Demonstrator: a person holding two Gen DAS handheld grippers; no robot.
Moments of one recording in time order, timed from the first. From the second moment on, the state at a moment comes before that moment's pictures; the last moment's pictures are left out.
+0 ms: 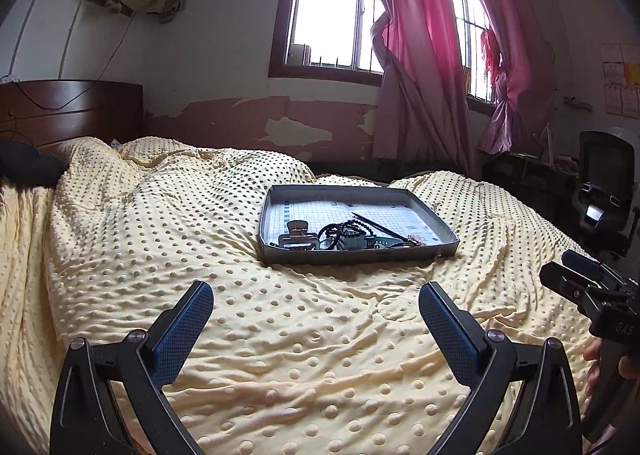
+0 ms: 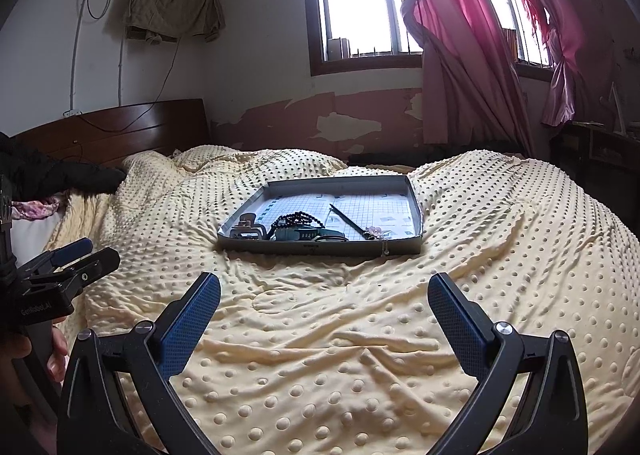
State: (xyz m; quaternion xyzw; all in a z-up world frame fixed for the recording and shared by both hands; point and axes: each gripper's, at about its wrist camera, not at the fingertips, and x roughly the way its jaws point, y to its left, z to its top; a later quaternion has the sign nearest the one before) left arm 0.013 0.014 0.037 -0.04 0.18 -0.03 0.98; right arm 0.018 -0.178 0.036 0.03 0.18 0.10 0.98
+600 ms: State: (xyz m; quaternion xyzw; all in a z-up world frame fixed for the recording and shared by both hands) left arm 0.017 0.014 0.031 -0.05 0.22 0.03 0.97; right arm 0.019 -0.176 0.033 0.03 0.18 0.10 0.98
